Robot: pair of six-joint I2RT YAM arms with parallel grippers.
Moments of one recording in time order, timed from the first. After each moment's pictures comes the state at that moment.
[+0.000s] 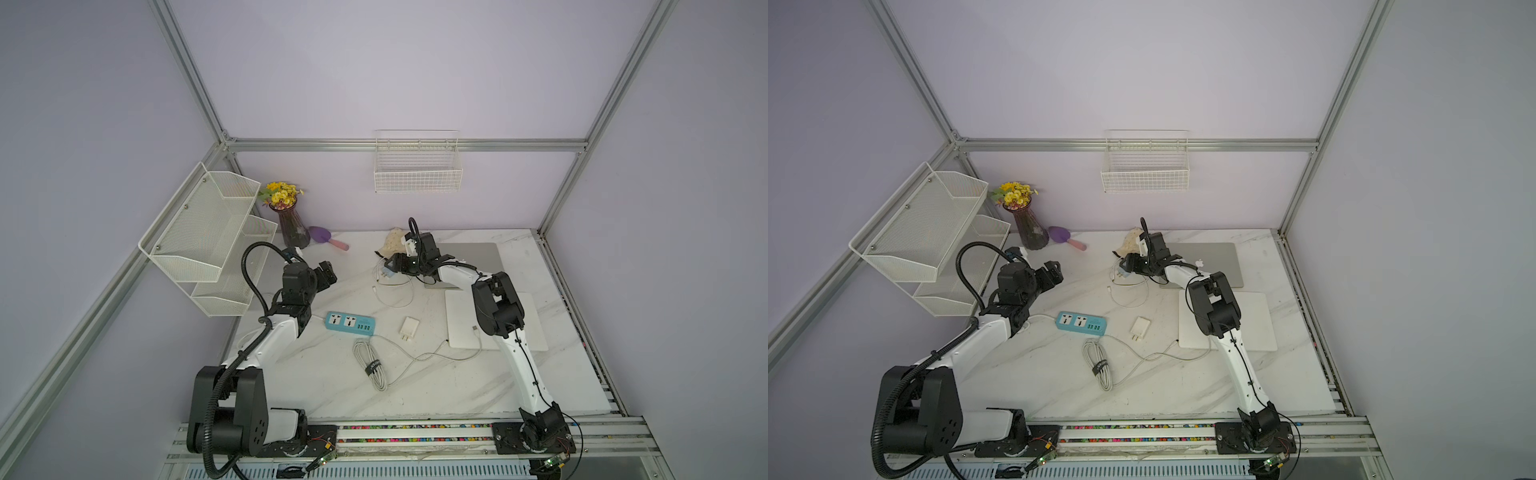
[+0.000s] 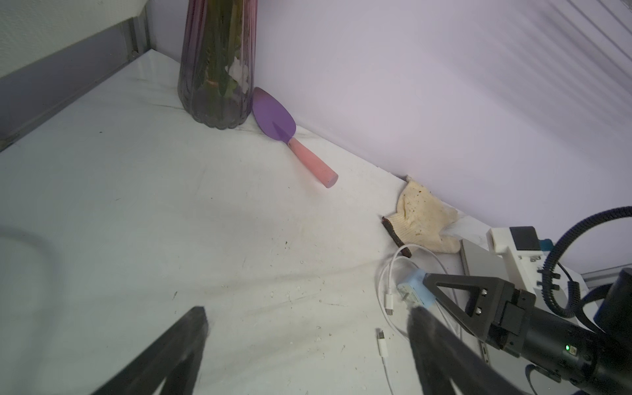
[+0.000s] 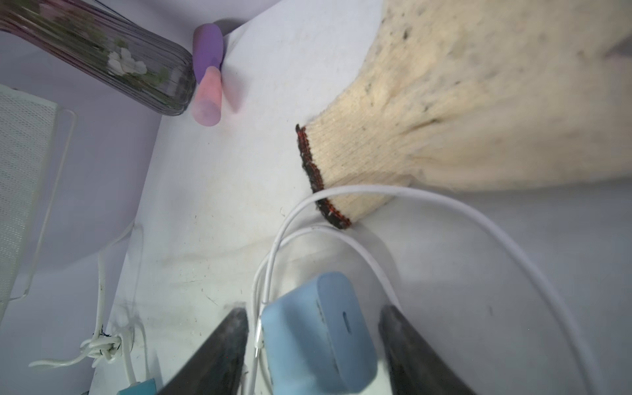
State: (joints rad) left arm -0.05 1.33 0.78 0.13 -0.08 -0.48; right arm 0.44 2.50 1.95 -0.13 -0.44 0.54
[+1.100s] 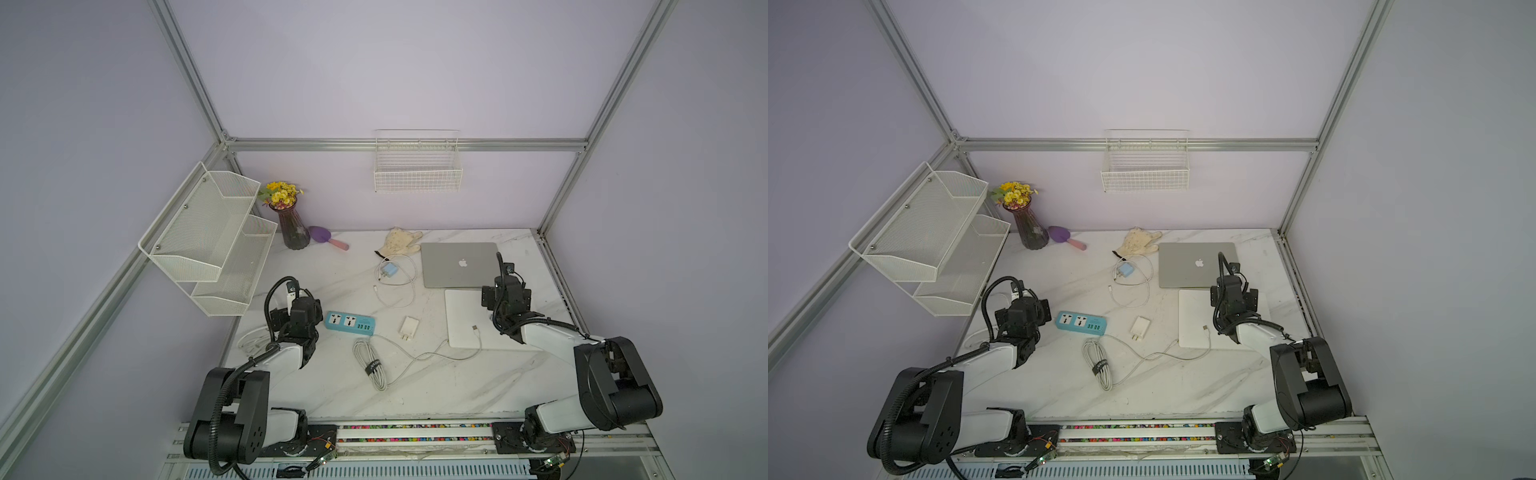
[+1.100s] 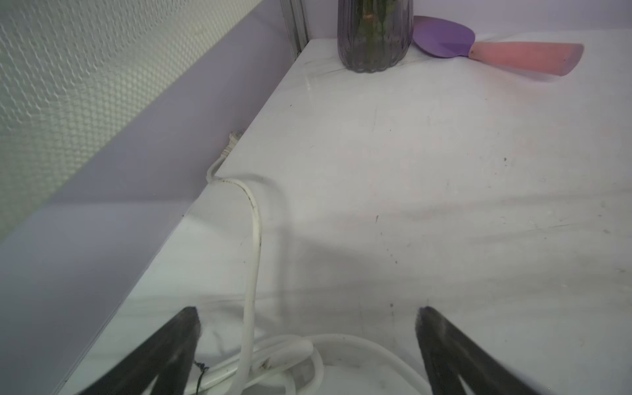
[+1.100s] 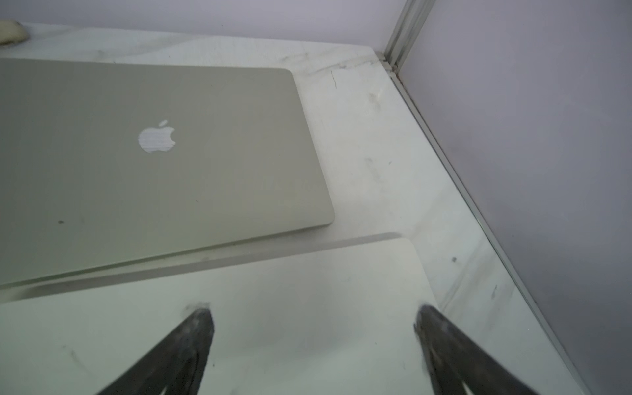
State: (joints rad) left arm -0.06 1.32 0.40 0.37 -0.58 -0.09; right arm 0.18 1.46 0.60 0.22 0.50 0.11
